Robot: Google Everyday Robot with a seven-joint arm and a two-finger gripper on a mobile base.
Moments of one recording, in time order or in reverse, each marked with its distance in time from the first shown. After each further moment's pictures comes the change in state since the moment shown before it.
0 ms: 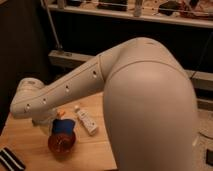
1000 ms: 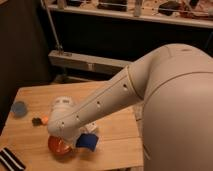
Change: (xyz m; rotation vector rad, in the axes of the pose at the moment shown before) arm 0.125 0.007 0.034 -0.039 0.056 0.150
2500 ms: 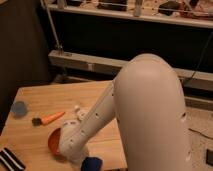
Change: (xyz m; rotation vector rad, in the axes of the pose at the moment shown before) arm 0.067 0.082 0.108 -0.191 0.116 -0.041
